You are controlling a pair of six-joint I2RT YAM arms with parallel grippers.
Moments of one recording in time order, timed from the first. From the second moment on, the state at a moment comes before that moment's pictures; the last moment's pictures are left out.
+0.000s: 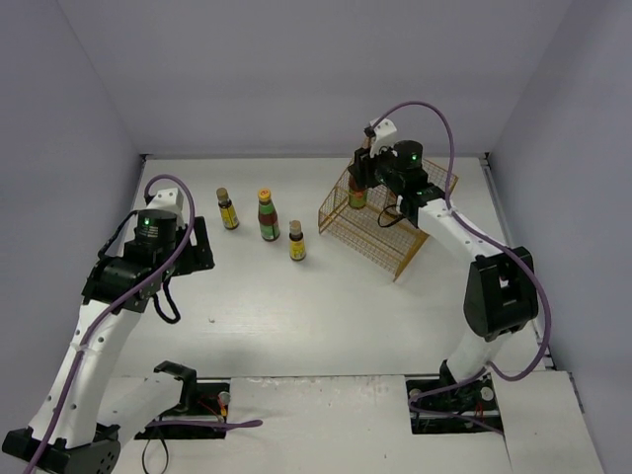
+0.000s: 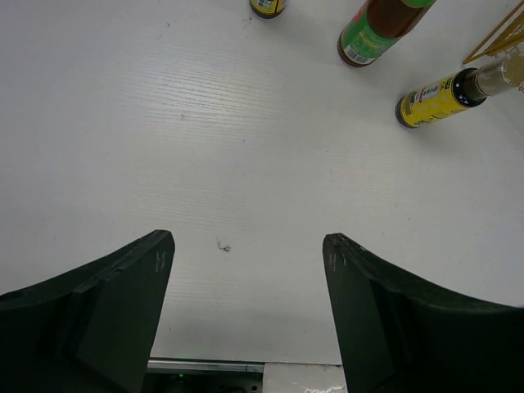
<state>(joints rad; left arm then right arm) -0.29 0.91 1.20 -1.02 -0.20 -0.36 0.31 1.71 1.32 0.15 -0.23 -0.08</state>
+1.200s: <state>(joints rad) -0.29 0.86 1.15 -1.01 -0.20 -0.36 0.39 1.55 1.43 0.03 -0.24 -0.09</state>
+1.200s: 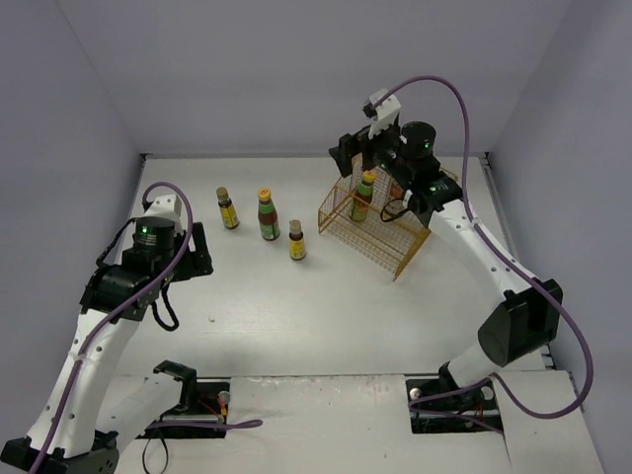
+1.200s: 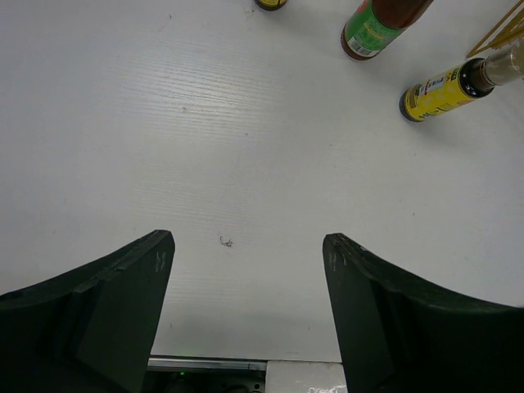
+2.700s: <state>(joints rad) -0.29 0.84 1.16 -1.08 -0.24 -0.37 0.76 2.15 1.67 0.09 -0.03 0.07</state>
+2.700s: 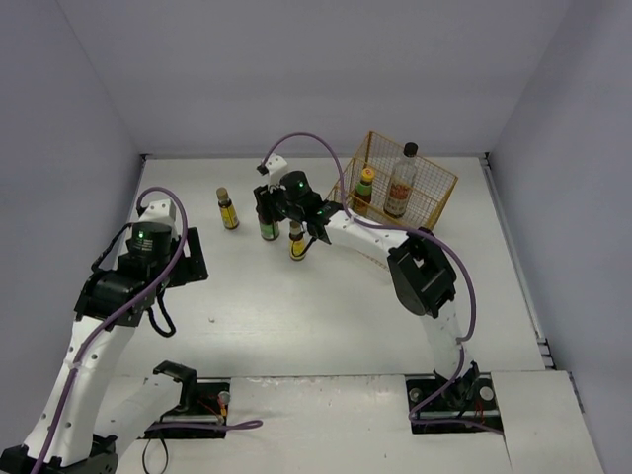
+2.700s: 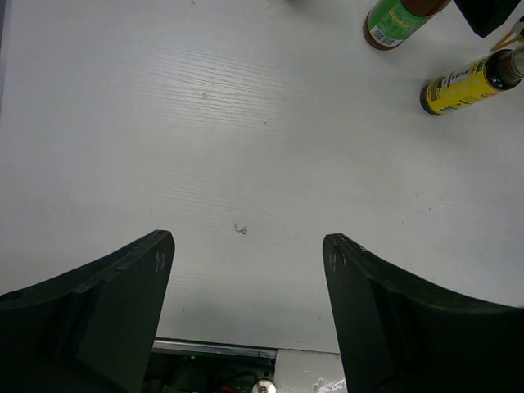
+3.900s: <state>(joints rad) -0.29 0.94 1.27 -1.05 -0.22 -0.33 0.55 1.27 1.37 -0.15 0.10 -0.06</state>
